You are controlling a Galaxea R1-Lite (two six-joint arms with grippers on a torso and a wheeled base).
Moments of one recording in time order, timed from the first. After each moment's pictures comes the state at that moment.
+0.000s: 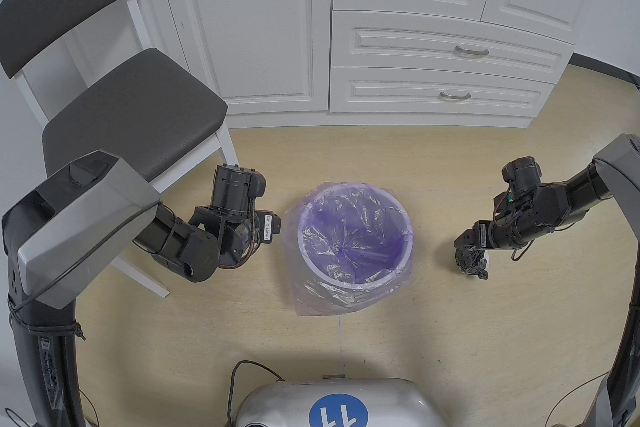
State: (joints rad) left arm -0.45 2.27 -1.21 -0.54 0.41 -0.13; right arm 0.10 2.18 -1.25 -0.04 0.08 0.14
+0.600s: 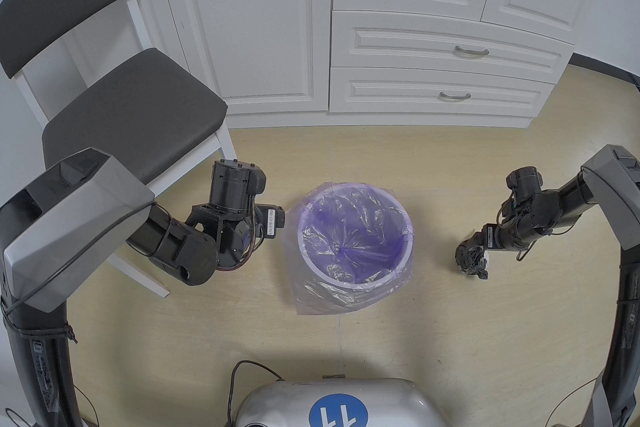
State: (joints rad) left arm -0.48 2.23 -1.17 -0.60 0.41 -0.13; right arm 0.01 2.33 -1.37 -0.05 0.01 0.12
